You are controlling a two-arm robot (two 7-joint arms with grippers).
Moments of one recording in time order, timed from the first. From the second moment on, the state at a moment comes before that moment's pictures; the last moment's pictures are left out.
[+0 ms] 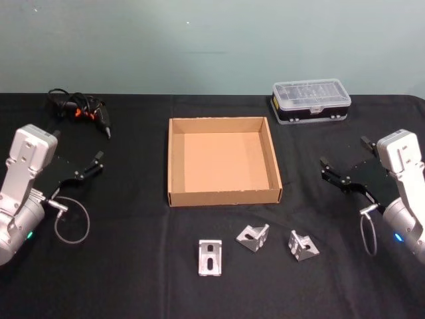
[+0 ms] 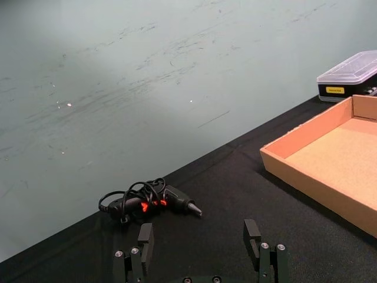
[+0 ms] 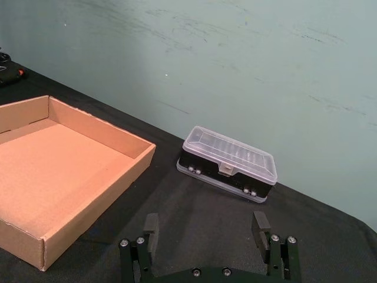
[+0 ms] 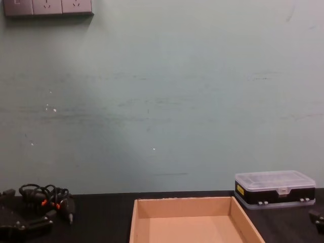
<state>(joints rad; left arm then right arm) -0.20 0.60 0.45 -1.41 -0.25 -0.12 0.03 0.20 0.60 -0.45 -1.41 0.25 -0.12 -0.03</state>
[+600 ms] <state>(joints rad) -0.20 0.60 0.45 -1.41 -0.25 -0.12 0.03 0.20 0.60 -0.45 -1.41 0.25 -0.12 -0.03</state>
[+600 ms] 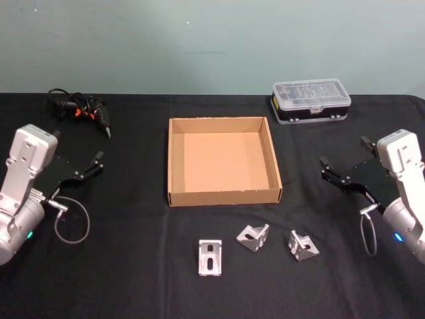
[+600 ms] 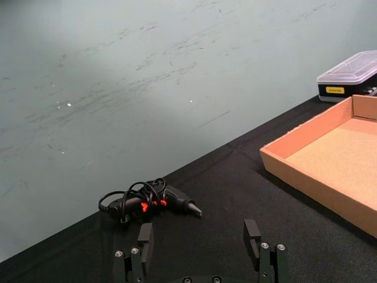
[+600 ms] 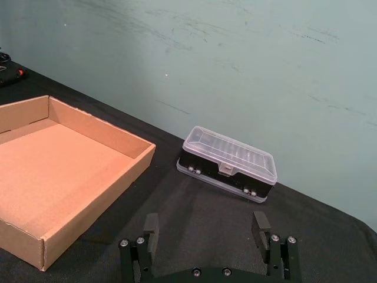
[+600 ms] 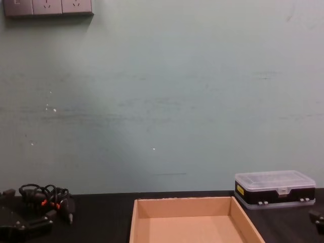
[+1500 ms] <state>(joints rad) -0.20 0.60 0.45 -1.41 -0.25 -0.12 0.03 0.20 0.60 -0.45 -1.41 0.25 -0.12 -0.03</state>
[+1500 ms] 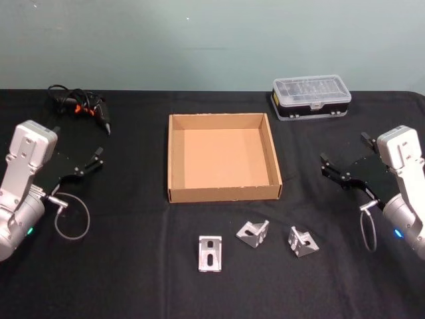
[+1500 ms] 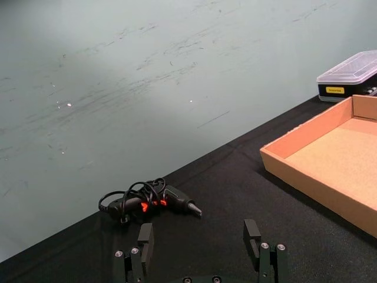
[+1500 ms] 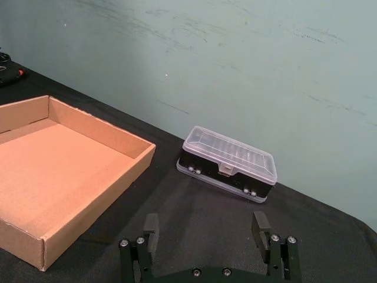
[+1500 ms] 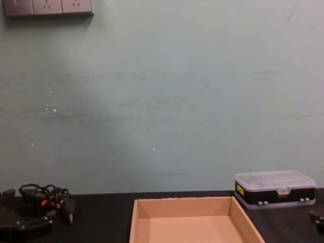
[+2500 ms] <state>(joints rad) -0.20 0.60 0.45 -1.41 -0.25 -0.12 0.03 0.15 0.65 -0.42 -1.52 0.26 -0.08 0.03</state>
